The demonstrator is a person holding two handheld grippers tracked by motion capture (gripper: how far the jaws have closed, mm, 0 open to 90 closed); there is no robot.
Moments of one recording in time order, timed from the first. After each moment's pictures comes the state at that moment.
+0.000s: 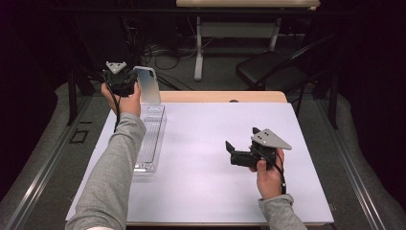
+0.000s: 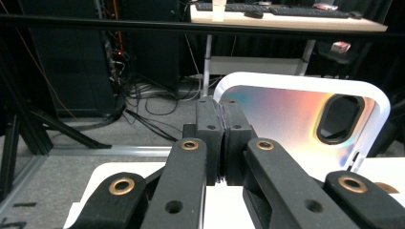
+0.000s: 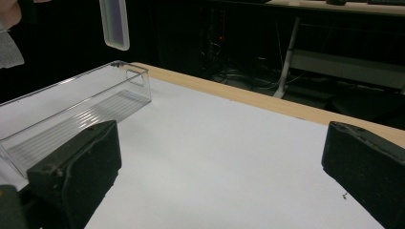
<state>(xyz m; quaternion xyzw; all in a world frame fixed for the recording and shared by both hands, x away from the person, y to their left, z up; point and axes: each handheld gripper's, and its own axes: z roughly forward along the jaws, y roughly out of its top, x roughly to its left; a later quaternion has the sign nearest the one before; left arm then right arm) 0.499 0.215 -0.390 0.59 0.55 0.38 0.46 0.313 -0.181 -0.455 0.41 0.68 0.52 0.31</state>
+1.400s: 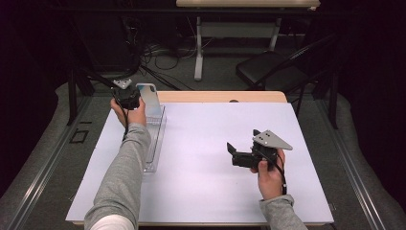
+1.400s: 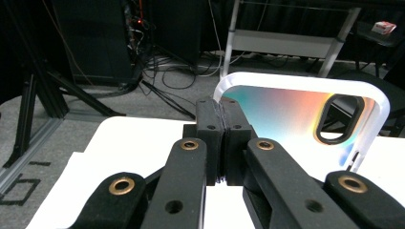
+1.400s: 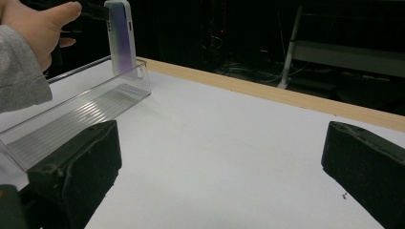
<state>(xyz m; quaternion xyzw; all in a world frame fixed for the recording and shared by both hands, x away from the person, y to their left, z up) 0.520 0.221 -0.467 0.57 0.60 0.37 0.42 0.315 -0.185 -0.464 0.42 0.68 0.51 0.30</state>
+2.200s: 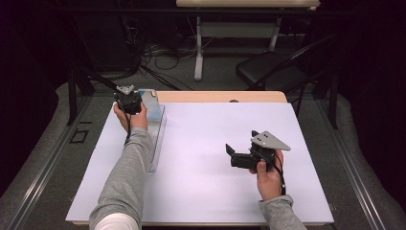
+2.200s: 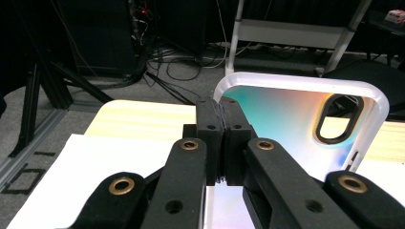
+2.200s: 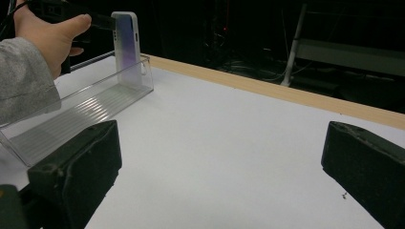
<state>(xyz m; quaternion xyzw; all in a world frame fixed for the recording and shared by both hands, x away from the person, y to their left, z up) 0.521 0.223 -0.492 0.57 0.61 0.37 0.41 0.315 -0.183 -0.467 0.42 0.69 0.51 0.29</state>
